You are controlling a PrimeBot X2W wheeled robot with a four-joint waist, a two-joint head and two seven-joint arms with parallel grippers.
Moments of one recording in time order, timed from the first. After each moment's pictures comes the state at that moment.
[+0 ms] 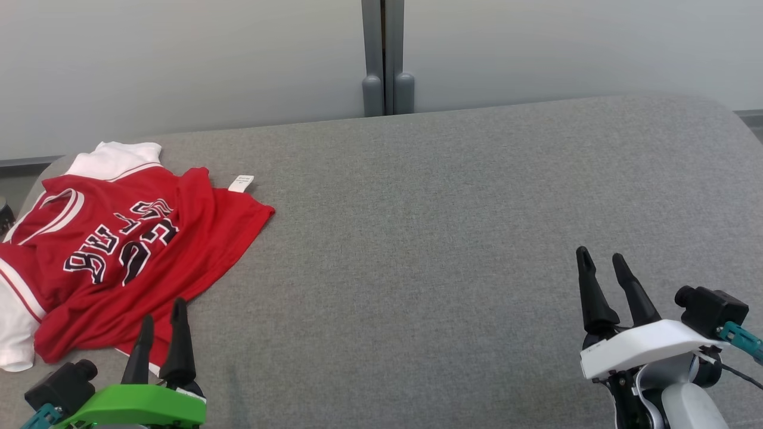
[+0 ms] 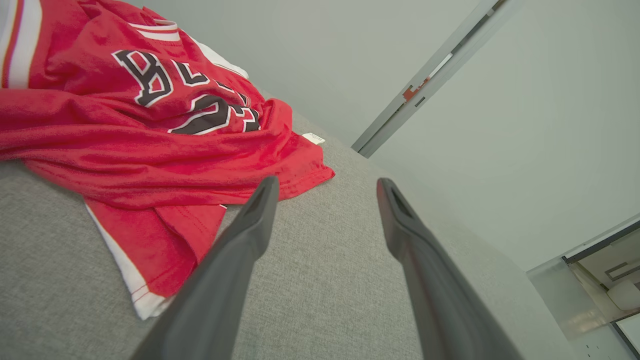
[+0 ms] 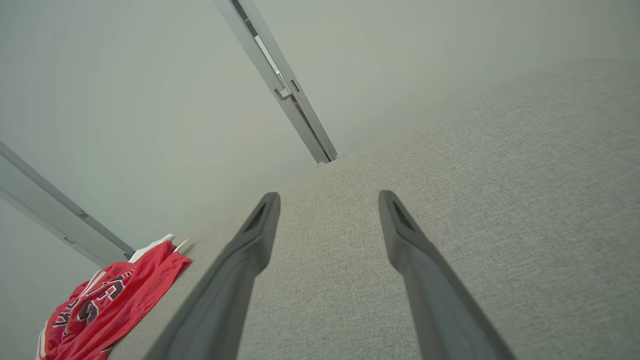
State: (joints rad) left arm 0.01 0.09 0.03 0.20 -0.77 -0.13 -0.10; right arm -0.04 -0.04 0.00 0.14 0.52 0.13 -0.10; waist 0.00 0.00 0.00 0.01
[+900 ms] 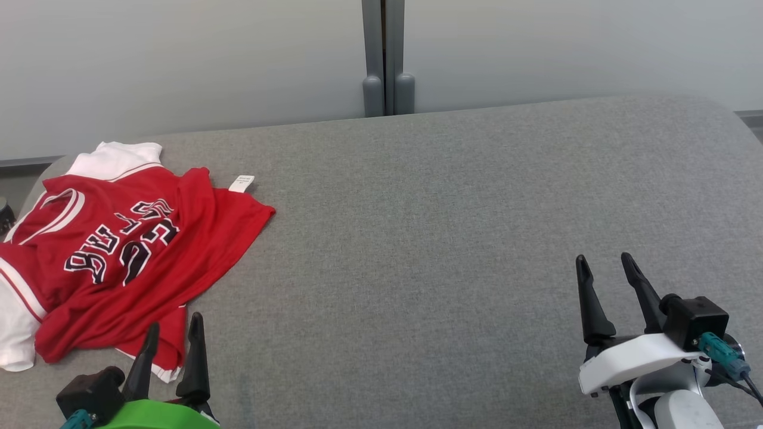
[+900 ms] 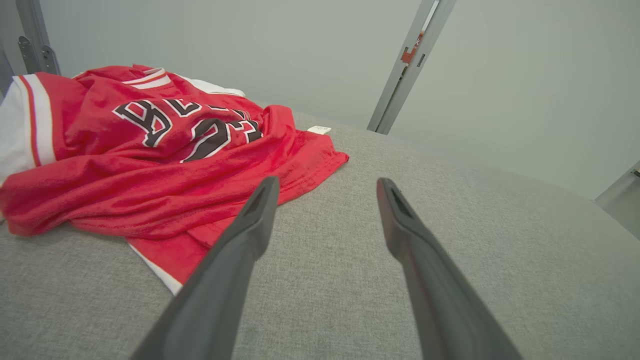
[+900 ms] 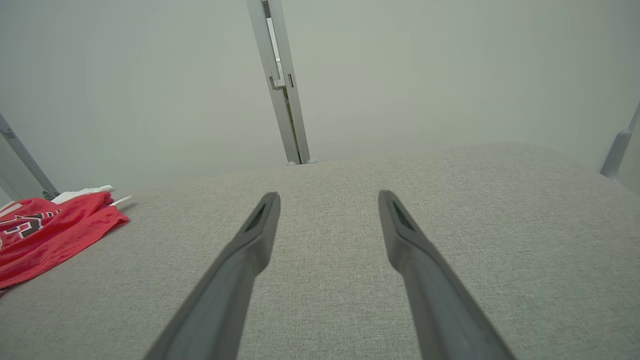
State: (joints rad) left arm 0.05 0.13 -0.02 0.20 -0.48 -0.13 -0.17; right arm -0.02 -0.05 -0.02 0.14 0.18 0.13 -0.17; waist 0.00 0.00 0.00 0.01
